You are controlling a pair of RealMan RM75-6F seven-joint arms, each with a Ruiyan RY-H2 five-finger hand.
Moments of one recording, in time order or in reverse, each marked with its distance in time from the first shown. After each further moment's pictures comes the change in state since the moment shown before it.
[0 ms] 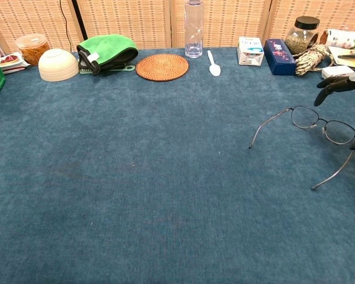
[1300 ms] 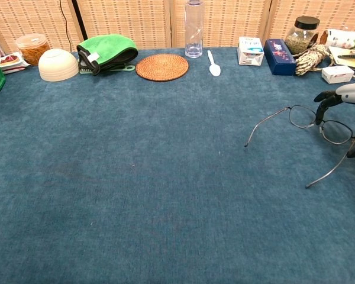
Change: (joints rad) left arm 0.001 -0.006 -0.004 0.032 -0.025 -0.013 -0.020; right arm 0.146 -0.057 -0.066 0.056 0.288 -0.051 -0.184
